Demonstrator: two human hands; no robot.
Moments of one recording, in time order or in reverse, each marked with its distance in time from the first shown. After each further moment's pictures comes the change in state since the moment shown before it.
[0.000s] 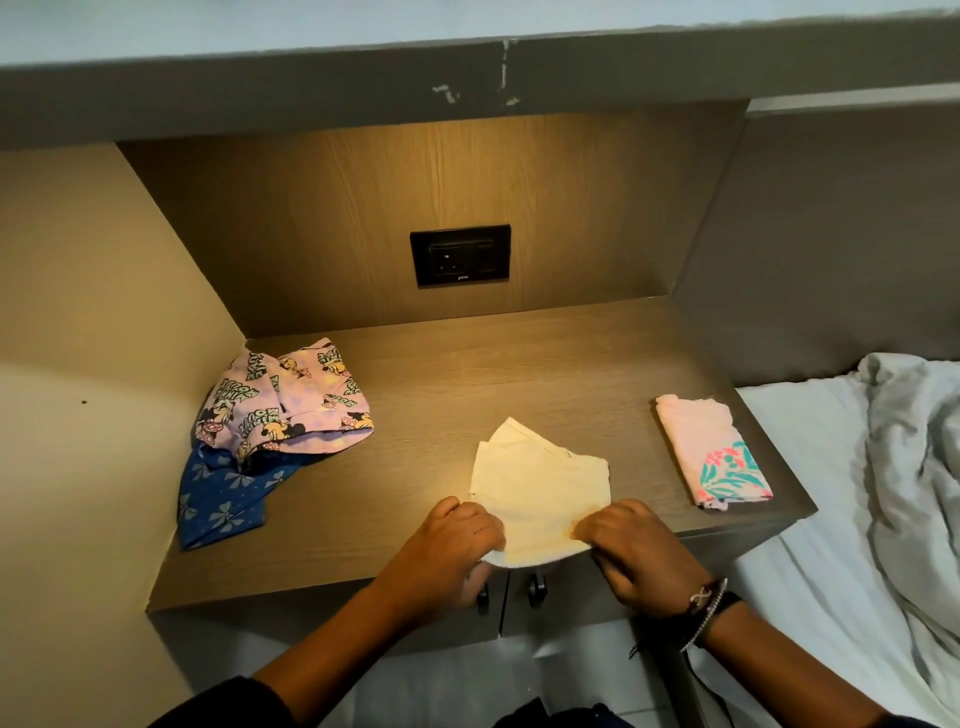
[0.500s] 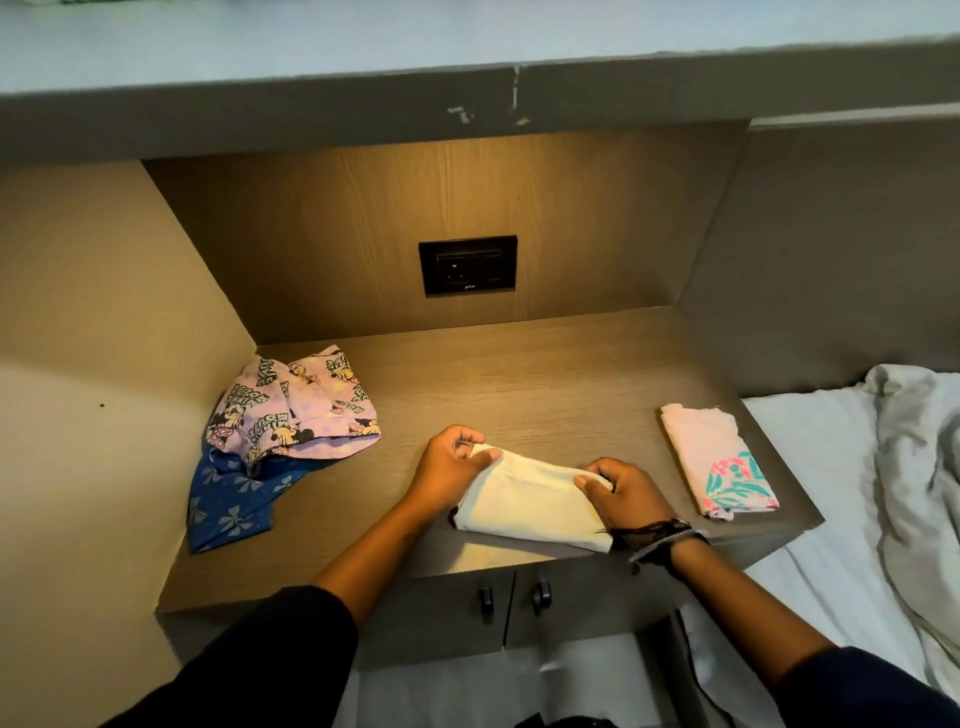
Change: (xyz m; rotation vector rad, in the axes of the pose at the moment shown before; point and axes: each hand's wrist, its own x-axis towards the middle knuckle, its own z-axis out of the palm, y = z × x) left_hand 0.079 -0.031 -0.029 -0.963 0.281 -0.836; right_hand 0.062 0.016 -0.007 0.577 0.020 0.734
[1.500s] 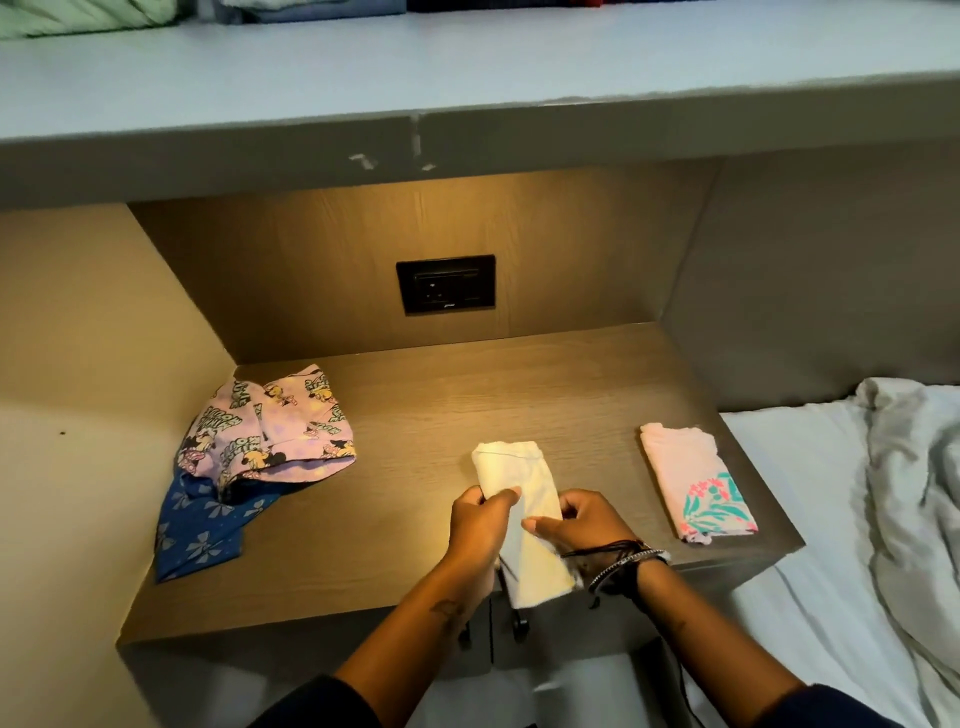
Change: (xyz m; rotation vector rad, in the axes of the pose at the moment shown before) left_hand -0.043 0.022 0.083 -0.350 0.114 -0.364; right_hand -0.005 -0.009 0.006 0.254 -0.138 0.218
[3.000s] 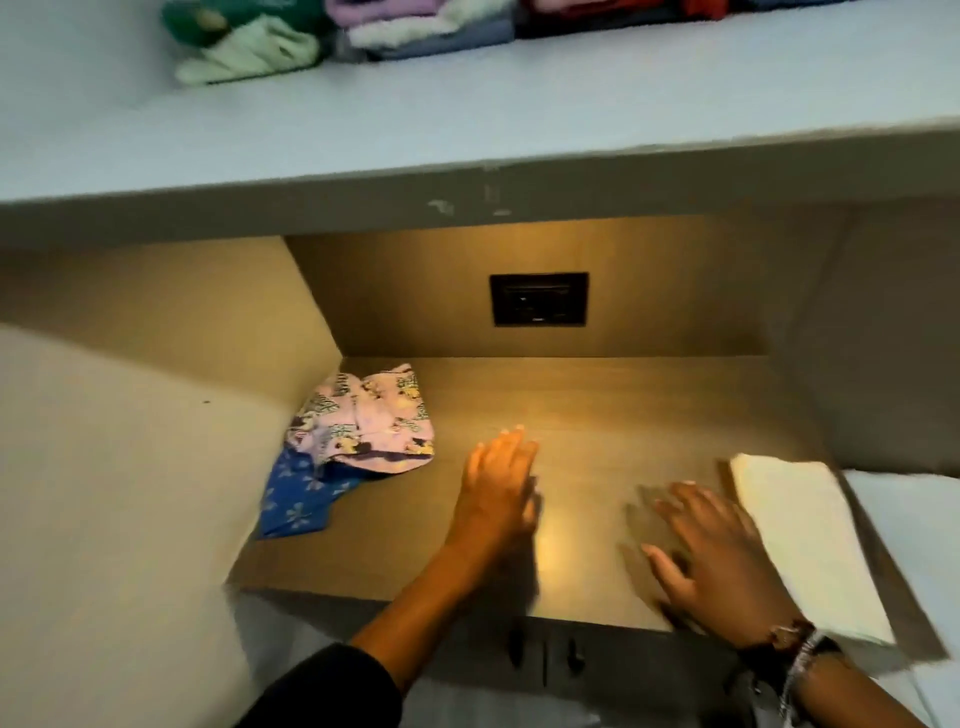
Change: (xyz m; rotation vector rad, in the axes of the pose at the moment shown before) left_hand 0.028 0.028 -0.059 1.232 0.261 0.899; right_hand -0.018 -0.015 -0.053 -0.978 0.230 -0.553
